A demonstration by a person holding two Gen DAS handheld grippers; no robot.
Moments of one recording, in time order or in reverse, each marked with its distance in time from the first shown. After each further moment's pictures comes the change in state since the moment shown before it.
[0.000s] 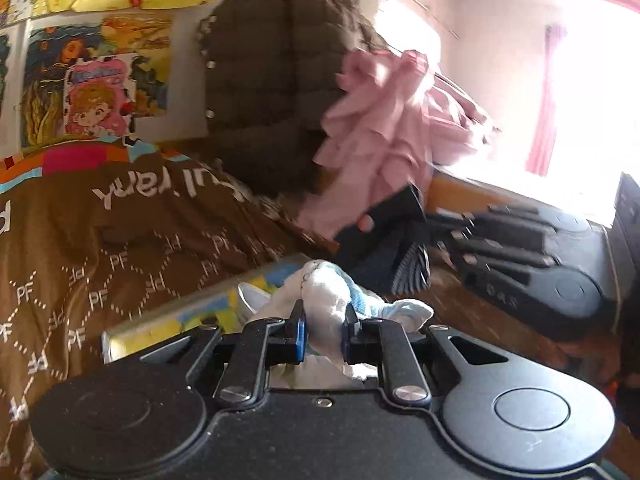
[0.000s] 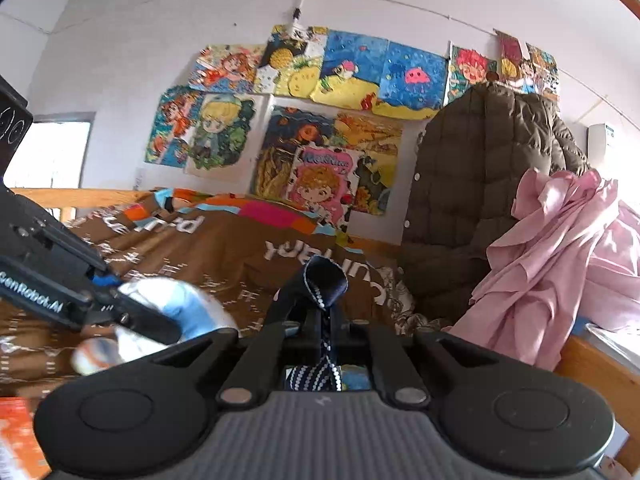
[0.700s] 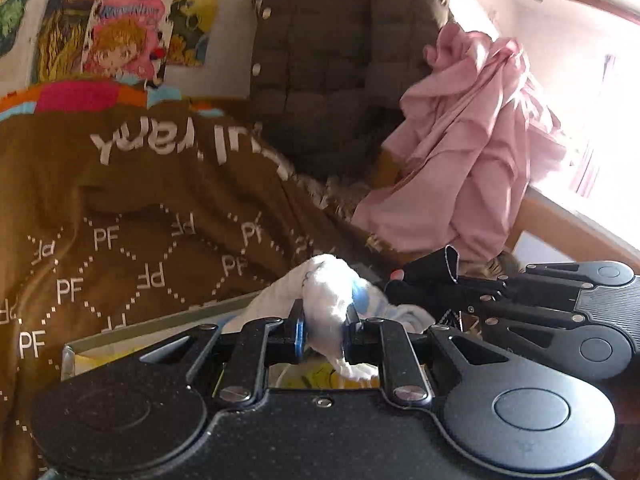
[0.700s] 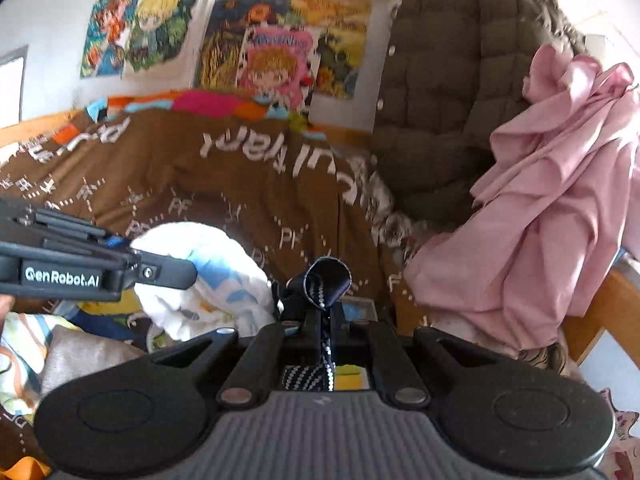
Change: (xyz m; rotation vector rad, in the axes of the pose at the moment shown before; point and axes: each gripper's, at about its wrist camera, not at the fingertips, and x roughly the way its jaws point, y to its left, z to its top) left arm 0.131 0.067 0.007 -0.148 0.067 0.047; right arm 0.136 -0.020 -0.029 0.067 0.366 -0.103
